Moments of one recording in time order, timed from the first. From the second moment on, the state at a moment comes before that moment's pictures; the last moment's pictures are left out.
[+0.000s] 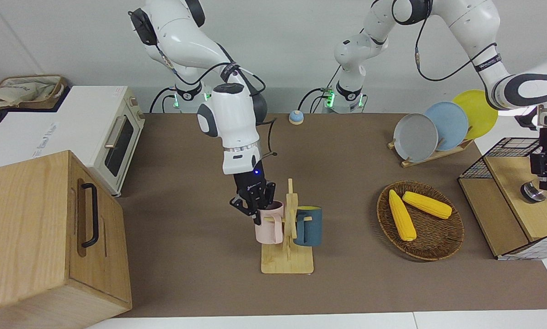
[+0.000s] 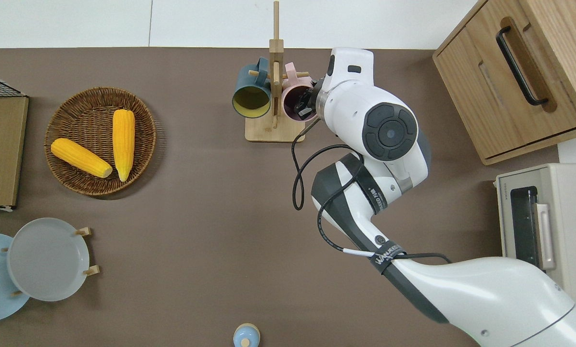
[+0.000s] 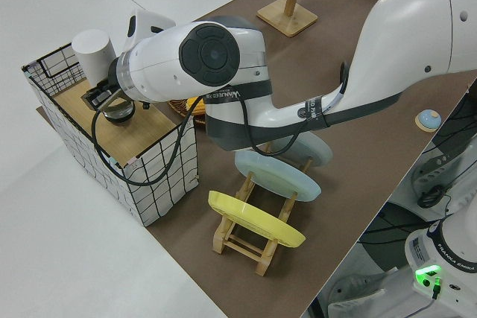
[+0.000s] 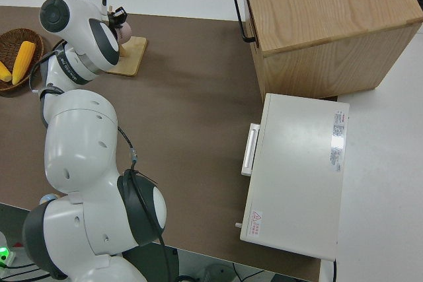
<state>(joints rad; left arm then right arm) 0.44 0.35 0.08 -1.66 -0.86 2.63 1.06 0.17 0.54 0.28 -1.44 -0.35 2.54 -0.09</state>
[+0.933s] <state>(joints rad) 0.44 0.34 0.08 -1.66 -0.86 2.63 1.06 0.18 0.54 0.29 -1.43 -0.36 2.49 -0.09</state>
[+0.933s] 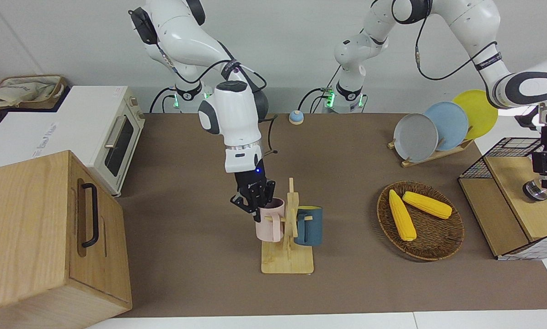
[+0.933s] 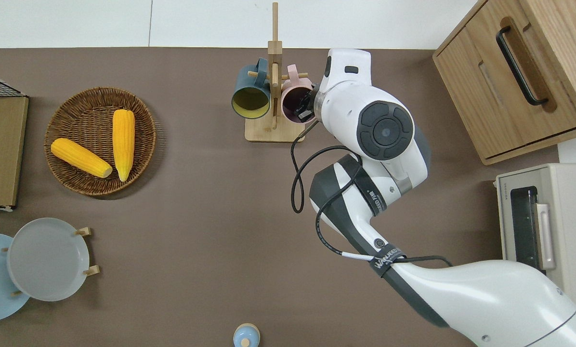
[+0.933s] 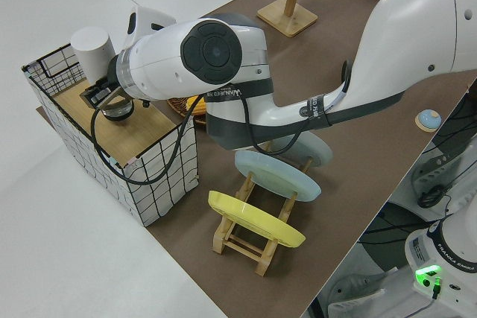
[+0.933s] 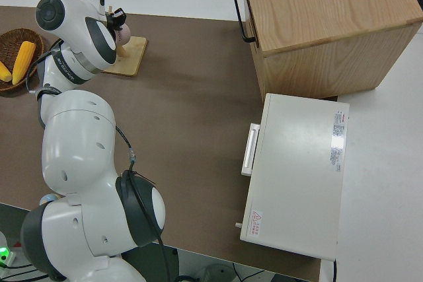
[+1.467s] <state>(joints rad) 0.44 0.33 0.08 -1.65 -0.86 2.63 1.05 0.18 0.54 0.29 -1.43 -0.36 2.47 -0.09</state>
